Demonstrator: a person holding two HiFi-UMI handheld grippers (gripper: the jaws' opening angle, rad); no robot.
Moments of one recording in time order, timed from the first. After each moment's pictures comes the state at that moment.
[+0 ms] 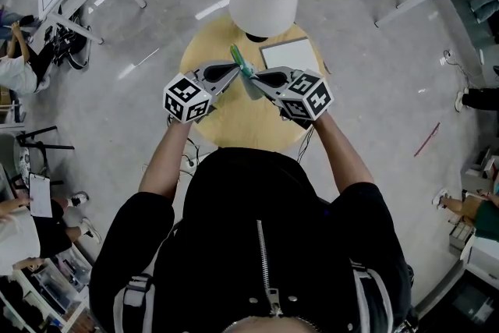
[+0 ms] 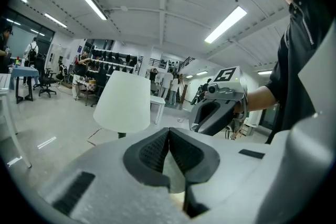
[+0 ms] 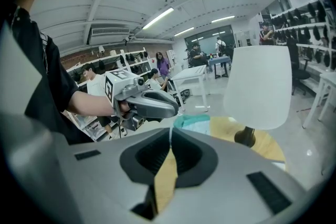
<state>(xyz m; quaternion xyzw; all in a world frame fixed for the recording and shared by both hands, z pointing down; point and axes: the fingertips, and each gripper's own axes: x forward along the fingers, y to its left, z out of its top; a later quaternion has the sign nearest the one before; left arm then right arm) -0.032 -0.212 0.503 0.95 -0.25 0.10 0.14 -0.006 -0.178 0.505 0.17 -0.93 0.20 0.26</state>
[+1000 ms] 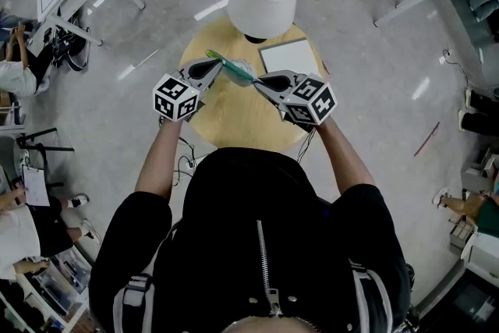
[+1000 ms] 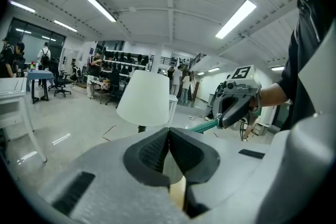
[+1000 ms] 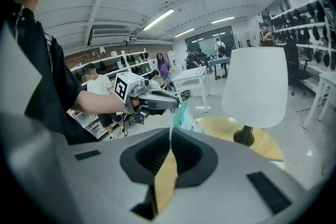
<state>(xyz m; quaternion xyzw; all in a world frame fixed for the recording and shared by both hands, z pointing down) -0.078 -0.234 0.518 0.93 -0.31 0.12 0.15 0.000 -0.173 0.498 0.17 -0.93 0.20 0.25</state>
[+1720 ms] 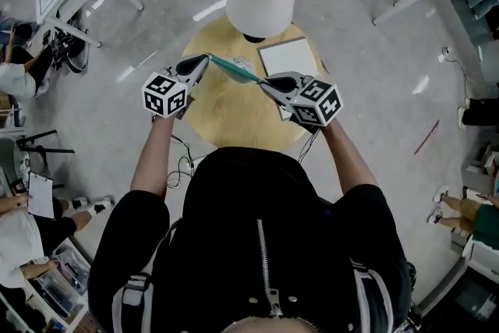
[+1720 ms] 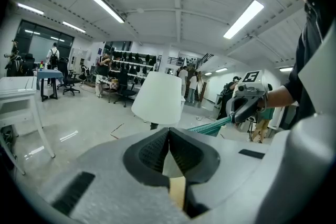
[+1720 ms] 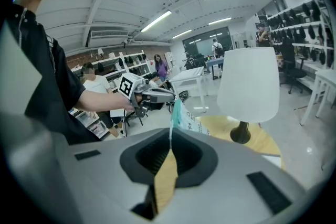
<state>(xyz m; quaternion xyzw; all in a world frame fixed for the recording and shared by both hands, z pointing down) -0.116 -0.250 0.524 0.91 -0.35 0.12 0.16 0.020 -0.171 0.502 0.18 -0.93 0.21 0.24</state>
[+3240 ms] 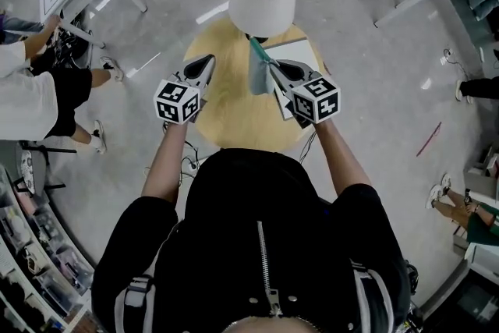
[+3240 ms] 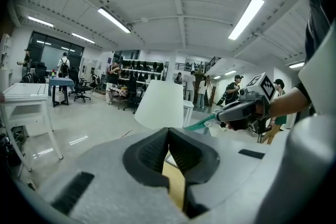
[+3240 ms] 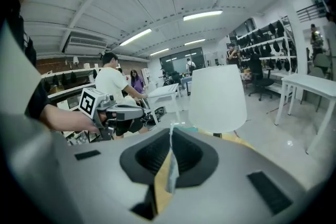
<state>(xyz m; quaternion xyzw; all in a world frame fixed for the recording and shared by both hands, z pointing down) -0.102 -0.241 0.507 0.90 -0.41 0.10 0.14 0.047 -0.219 0.493 0.34 -0.90 0.19 0.17</state>
